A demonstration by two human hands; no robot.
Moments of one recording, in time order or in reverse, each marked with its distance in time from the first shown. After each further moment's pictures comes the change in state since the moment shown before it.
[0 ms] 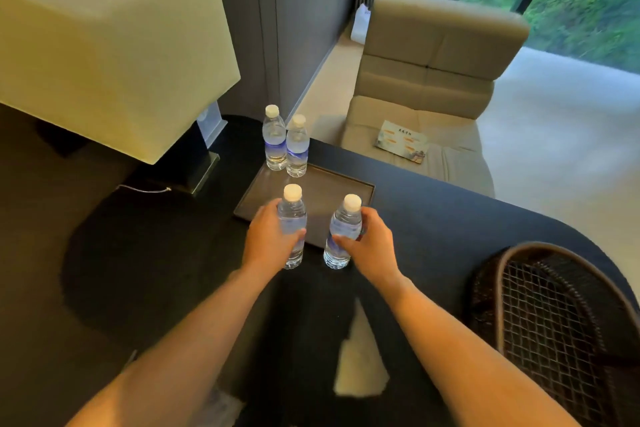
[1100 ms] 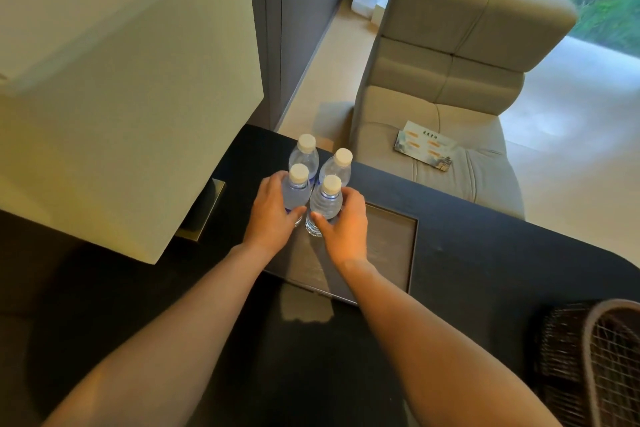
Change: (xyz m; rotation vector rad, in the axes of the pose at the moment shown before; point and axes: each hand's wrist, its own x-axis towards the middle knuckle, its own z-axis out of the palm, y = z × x) left_hand 0.222 -0.043 -0.025 -0.062 -0.071 0.156; right_hand 0.175 -0.058 0.155 0.043 0.156 0.058
